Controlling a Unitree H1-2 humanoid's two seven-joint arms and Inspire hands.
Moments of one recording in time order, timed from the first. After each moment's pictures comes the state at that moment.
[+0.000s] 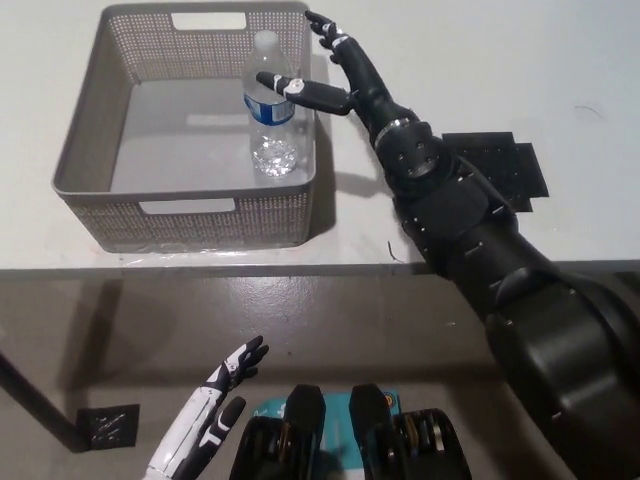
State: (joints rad) left_arm 0.06 0.19 -0.15 0.02 0.10 -0.35 -0.16; right_arm -1.28 0.04 0.14 1.36 -0.12 -0.31 -0.11
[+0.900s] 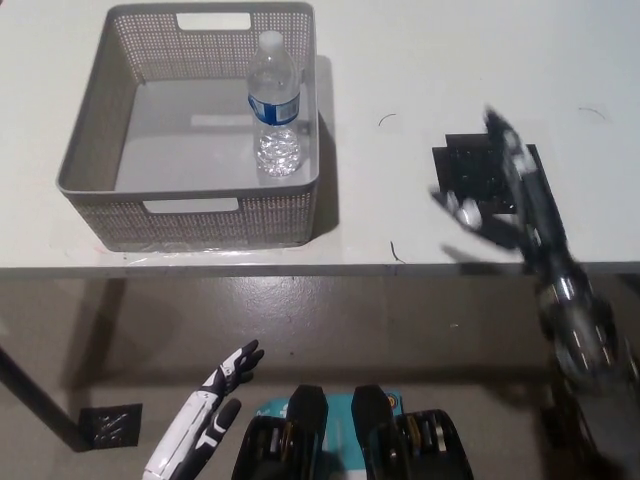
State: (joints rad) left_arm 0.07 0.19 -0.13 0.04 0.09 -0.35 -0.16; right_arm -0.43 -0.16 0.06 0.35 -0.05 -0.26 -0.03
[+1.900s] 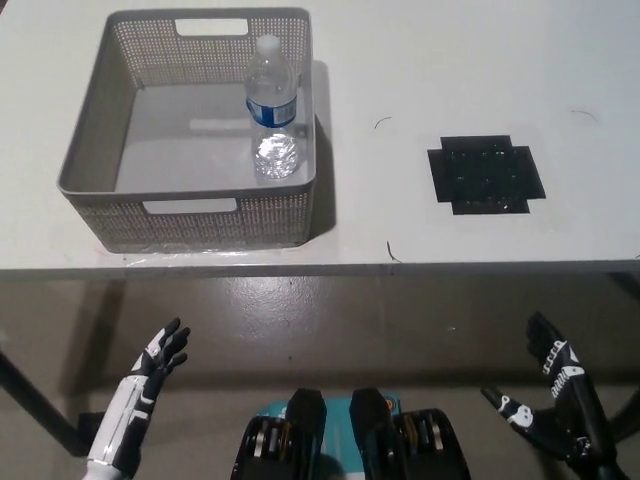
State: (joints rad) left_arm 0.06 0.17 0.03 0.10 0.01 -0.36 -0.13; right_arm 0.00 -0.14 0.02 0.27 0.06 -0.41 0.08
